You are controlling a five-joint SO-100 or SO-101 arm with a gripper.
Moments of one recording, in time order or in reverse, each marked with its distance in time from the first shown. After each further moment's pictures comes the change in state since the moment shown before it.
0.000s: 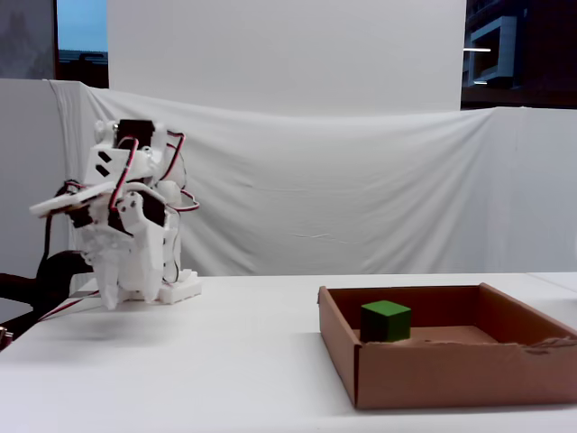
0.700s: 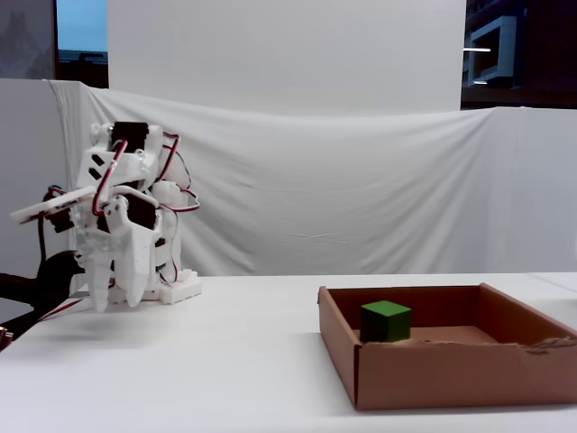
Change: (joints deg) arm 4.3 0.0 0.4 0.7 2.8
